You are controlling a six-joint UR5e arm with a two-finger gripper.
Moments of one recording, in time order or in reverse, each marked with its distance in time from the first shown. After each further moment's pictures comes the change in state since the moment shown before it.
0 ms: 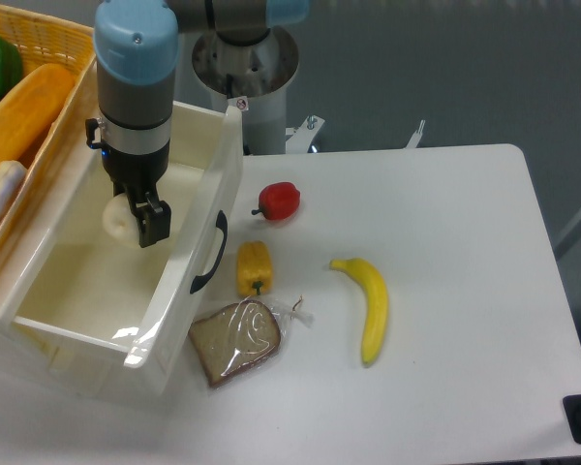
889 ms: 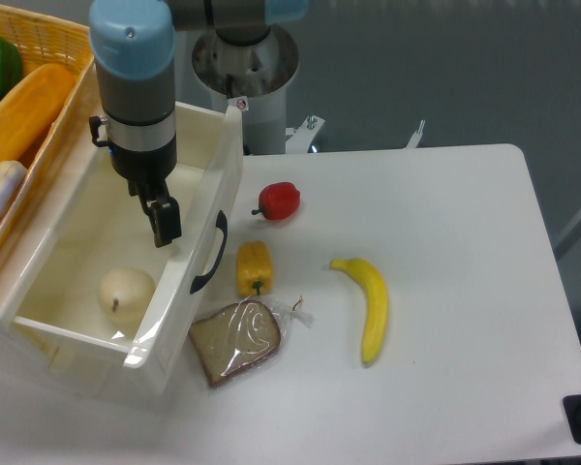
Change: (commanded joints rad) arm 0.047 0.035 0.055 0.023 0.040 0.008
